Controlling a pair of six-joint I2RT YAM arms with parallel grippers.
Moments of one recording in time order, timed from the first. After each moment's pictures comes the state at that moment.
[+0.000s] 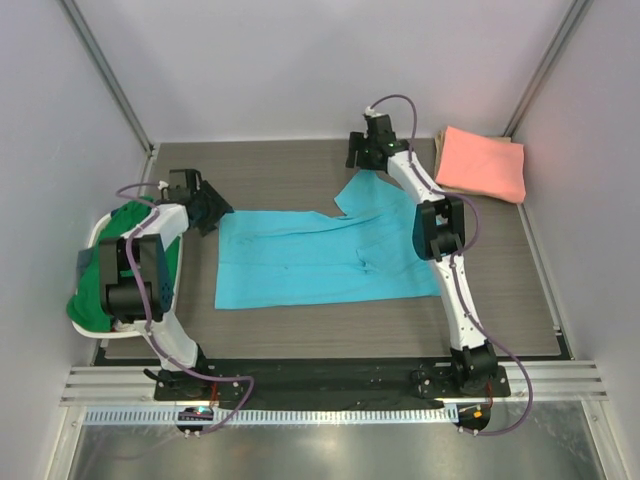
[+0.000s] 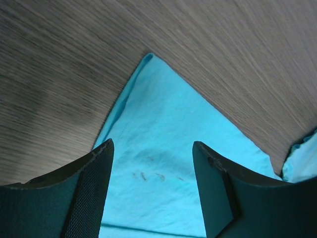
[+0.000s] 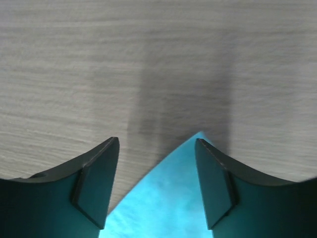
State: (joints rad) left arm 0.06 1.74 1.13 -0.26 0.10 -0.72; right arm 0.27 2.69 2.51 -0.53 -0.05 0.30
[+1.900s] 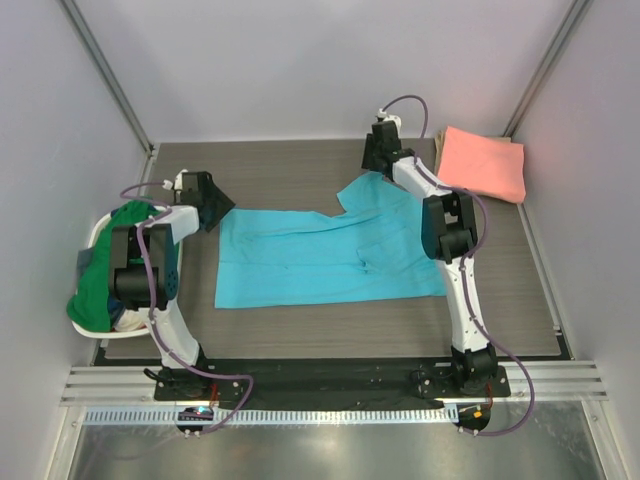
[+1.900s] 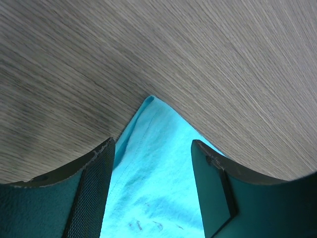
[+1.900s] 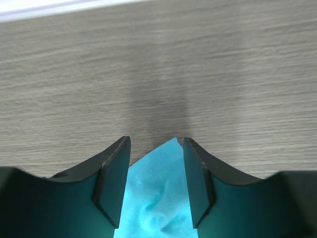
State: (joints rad) left arm 0.01 1.85 1.11 -0.05 -0.06 -0.76; right arm 0.28 2.51 2.15 -0.27 0.20 0.30
